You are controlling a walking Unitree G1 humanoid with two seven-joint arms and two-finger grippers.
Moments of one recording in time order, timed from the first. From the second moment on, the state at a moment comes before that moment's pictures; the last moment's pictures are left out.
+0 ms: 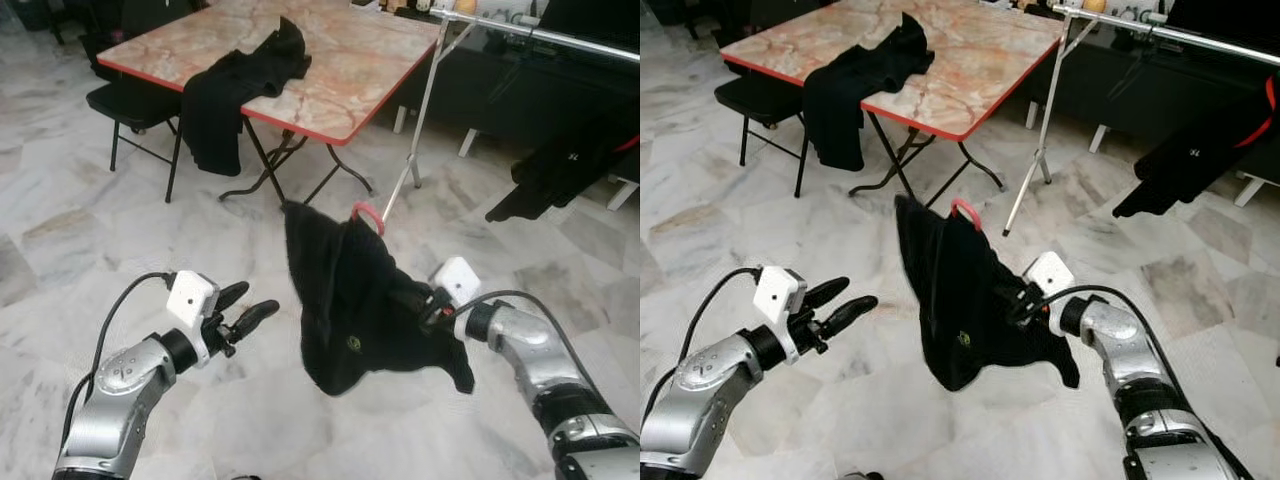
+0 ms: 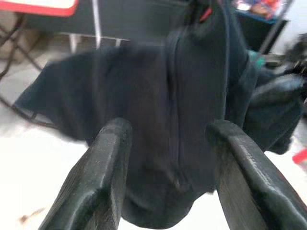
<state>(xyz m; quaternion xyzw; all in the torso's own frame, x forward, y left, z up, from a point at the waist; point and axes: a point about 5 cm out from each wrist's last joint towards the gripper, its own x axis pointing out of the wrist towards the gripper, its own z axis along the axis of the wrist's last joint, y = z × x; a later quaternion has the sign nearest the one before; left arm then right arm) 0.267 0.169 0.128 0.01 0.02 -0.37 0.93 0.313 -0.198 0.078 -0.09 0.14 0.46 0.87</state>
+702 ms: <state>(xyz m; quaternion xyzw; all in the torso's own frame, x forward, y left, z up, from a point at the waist) 0.250 0.152 0.149 0.02 0.05 -0.51 0.86 0.299 -0.202 0.079 -0.09 0.19 0.57 0.79</state>
